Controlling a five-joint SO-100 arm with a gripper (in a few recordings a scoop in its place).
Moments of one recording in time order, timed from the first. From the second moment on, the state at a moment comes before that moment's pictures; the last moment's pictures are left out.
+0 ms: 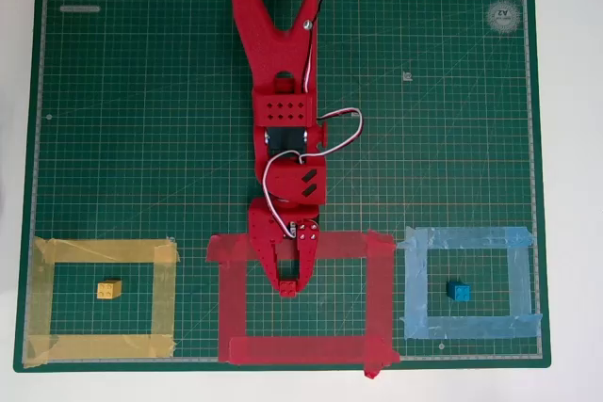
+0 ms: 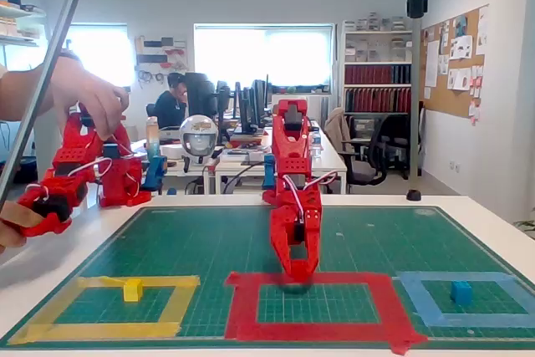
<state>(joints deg) -2.3 46.9 88.2 -15.8 -91.1</state>
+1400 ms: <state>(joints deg) -1.8 41.8 88.3 -20.4 -93.3</state>
